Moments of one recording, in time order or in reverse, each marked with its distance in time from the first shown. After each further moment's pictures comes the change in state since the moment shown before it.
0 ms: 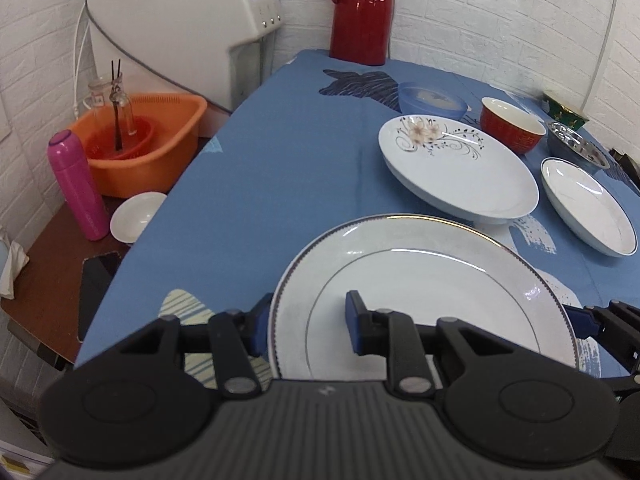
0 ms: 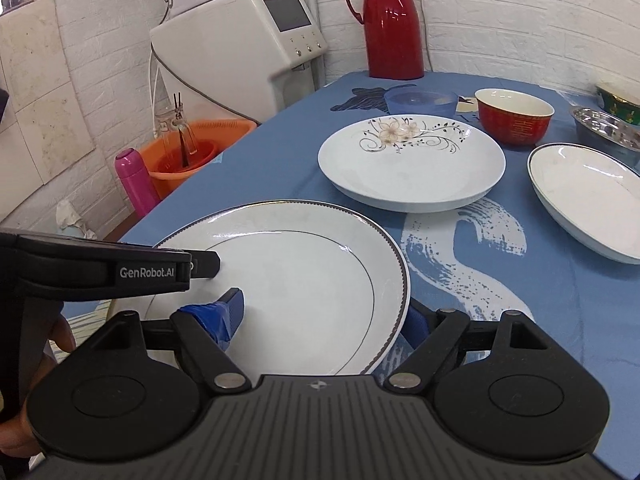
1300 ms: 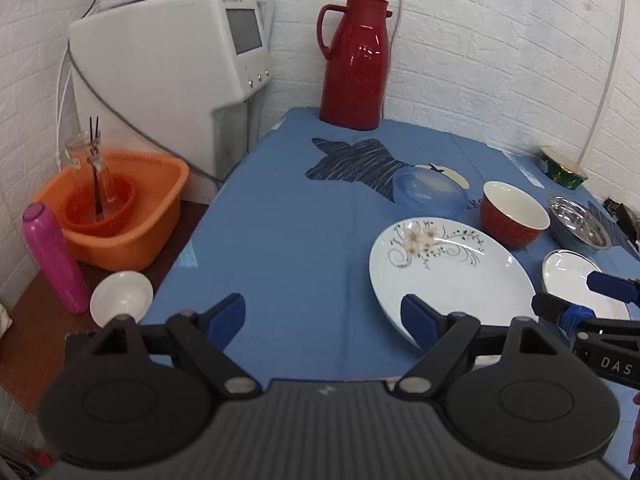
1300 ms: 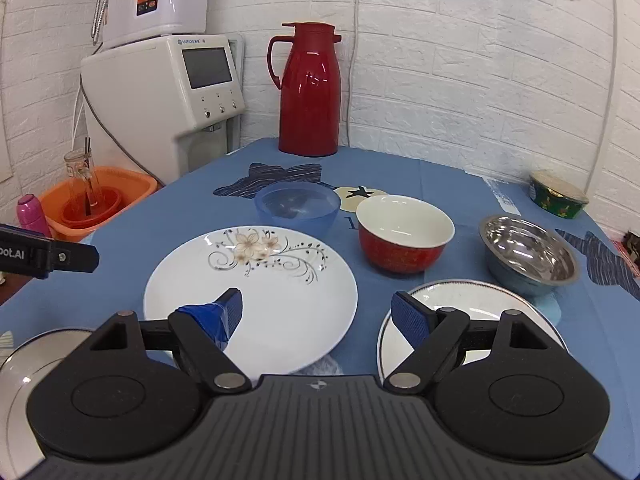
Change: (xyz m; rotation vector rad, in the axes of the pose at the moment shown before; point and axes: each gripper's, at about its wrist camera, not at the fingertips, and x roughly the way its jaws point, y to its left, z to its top) left arm 0.023 -0.006 0.093 0.003 -0.125 -0.025; right arm 0.023 -0.081 0.085 -0.117 -0.153 -0.231
